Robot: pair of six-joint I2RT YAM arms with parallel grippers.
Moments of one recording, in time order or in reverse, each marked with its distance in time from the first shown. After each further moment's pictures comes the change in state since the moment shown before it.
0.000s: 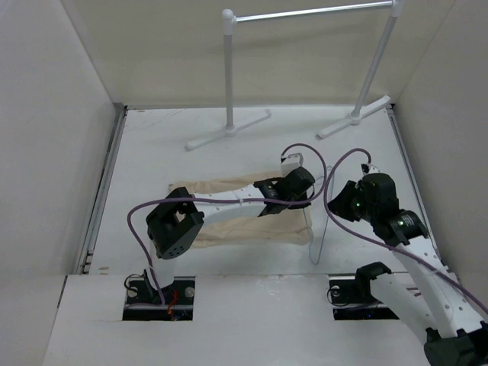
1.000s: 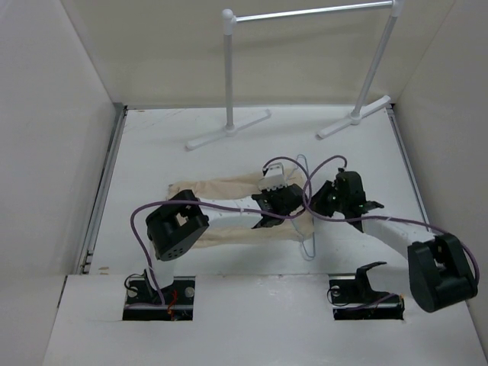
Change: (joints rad) left arm -0.042 -0.009 -0.198 0.098 -0.382 -0.109; right arm -0.010 0.558 -0.264 0.727 -0.124 0.214
